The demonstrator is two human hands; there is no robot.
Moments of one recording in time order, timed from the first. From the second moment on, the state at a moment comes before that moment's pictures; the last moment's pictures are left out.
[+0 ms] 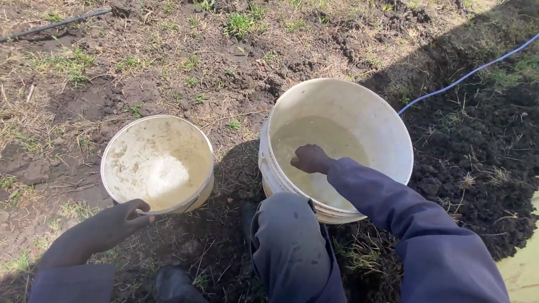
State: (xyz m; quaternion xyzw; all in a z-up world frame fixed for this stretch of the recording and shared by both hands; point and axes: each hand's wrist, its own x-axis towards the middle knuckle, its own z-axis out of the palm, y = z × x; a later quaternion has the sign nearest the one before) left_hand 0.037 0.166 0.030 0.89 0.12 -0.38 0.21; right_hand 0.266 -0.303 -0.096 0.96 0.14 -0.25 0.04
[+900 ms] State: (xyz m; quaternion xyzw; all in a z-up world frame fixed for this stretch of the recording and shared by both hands) left_hand 0.031 0.067 0.054 0.92 0.01 -0.33 0.22; right_hand 0.239 -0.266 0.147 0.78 0.07 -0.12 -0.61
